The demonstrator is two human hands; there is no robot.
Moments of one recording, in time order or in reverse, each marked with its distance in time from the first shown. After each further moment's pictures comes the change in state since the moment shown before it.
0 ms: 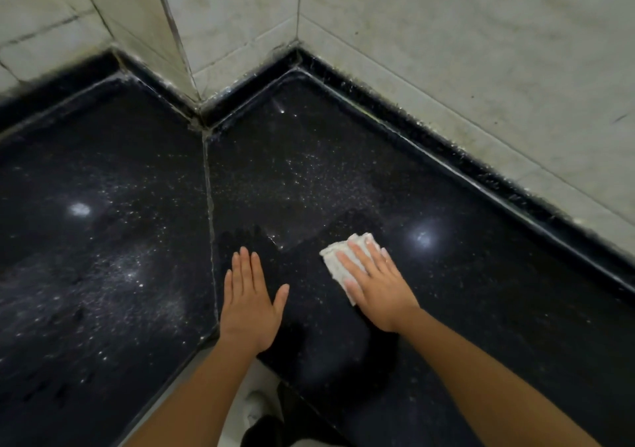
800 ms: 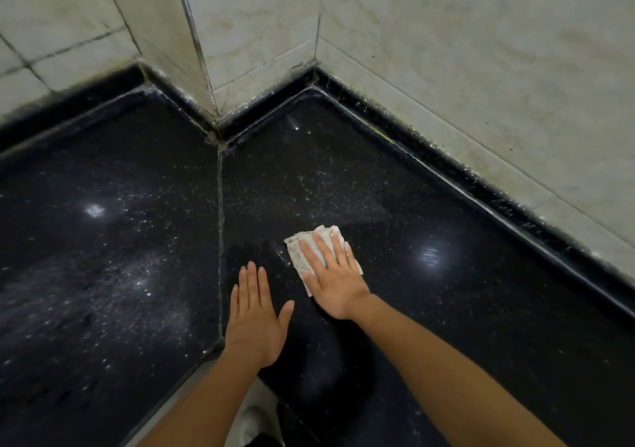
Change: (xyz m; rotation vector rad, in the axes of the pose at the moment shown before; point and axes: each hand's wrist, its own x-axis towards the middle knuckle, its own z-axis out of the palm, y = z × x) left_hand 0.006 0.005 -0.003 -0.063 -0.054 -0.051; right_hand 0.073 -0.063 -0.032 0.137 -0.113 -0.040
